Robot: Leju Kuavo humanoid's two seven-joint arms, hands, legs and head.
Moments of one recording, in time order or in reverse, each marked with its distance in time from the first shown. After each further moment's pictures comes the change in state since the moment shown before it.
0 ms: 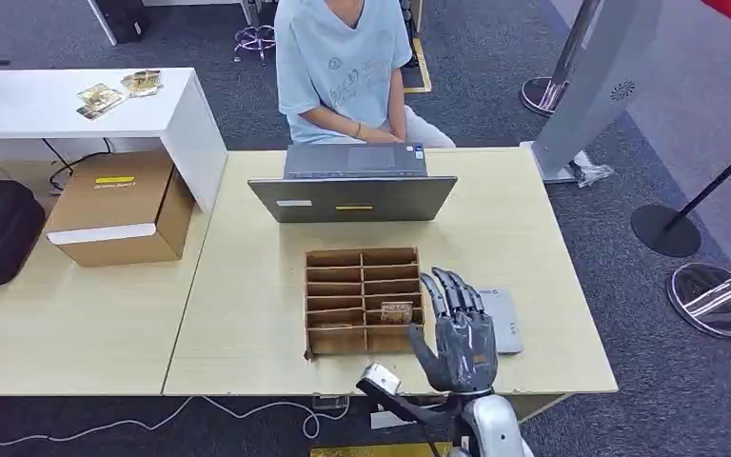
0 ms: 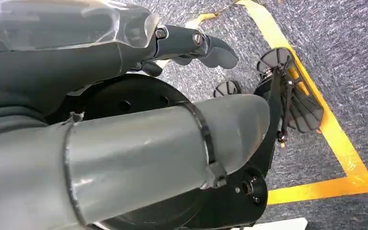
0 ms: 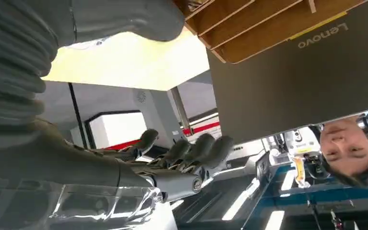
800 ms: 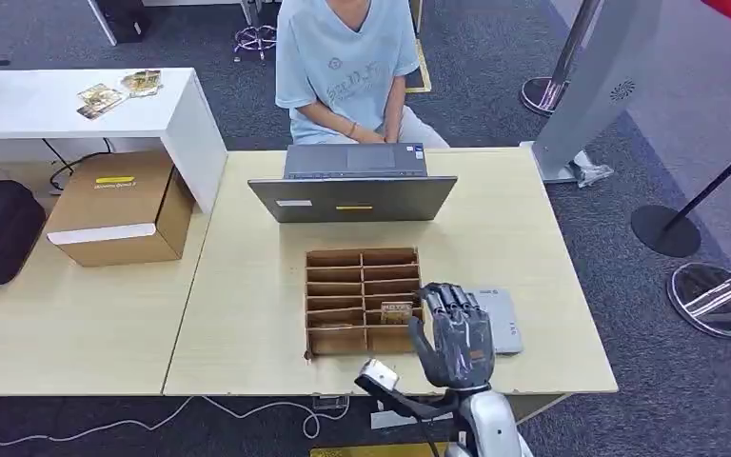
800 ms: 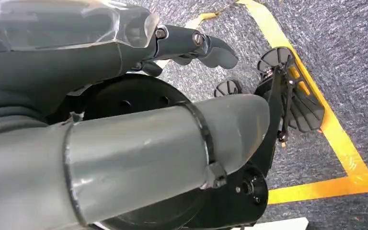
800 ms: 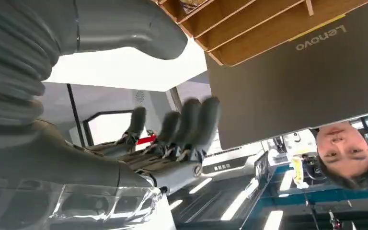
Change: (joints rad) left arm 0.000 0.002 0.000 0.000 -0.006 -0.003 0.000; right arm -0.026 0.000 0.008 0.039 -0.005 -0.014 0.003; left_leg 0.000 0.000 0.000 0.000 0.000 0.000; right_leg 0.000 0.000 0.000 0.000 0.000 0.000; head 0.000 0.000
